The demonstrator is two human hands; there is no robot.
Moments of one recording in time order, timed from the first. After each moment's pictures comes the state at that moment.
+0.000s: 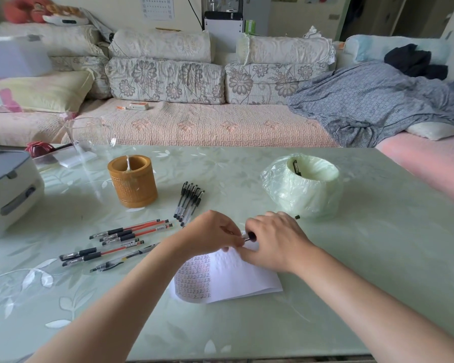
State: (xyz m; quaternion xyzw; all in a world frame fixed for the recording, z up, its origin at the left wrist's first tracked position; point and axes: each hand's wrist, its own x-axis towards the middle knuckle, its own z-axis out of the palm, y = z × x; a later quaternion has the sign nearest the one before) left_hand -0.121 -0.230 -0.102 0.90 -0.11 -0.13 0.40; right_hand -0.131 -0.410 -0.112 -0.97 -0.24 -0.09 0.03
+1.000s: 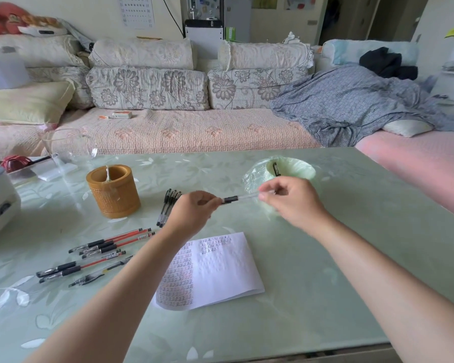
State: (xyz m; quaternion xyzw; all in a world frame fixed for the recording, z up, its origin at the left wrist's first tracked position) left_hand -0.087 -0.247 -0.095 0.87 -0.03 0.07 0.49; right_hand -0.097 -0.476 -0.078 -0.84 -0.08 -0.13 0.52
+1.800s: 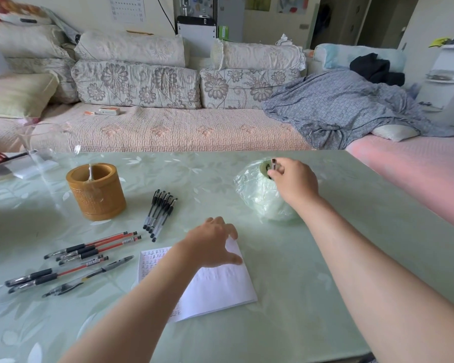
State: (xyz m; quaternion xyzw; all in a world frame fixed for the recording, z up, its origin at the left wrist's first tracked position) left_hand -0.085 -0.282 -0.139 0.96 -0.24 -0.06 0.14; right_hand -0.030 -0.497 -0.068 -0.94 0.04 -0.25 0.22
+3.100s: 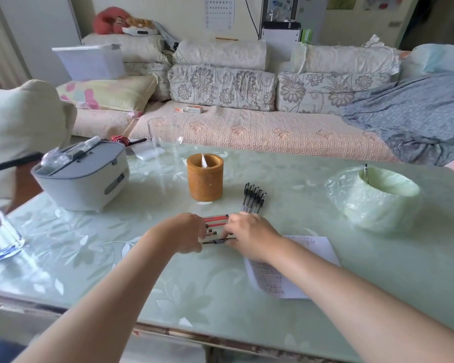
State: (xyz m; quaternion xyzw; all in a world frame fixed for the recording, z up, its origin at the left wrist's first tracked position) left_hand -0.147 -0.050 -0.107 0.99 -0.02 -0.11 0.06; right_hand -0.109 -0.236 -0.130 -0.92 -0.38 -0.02 0.08
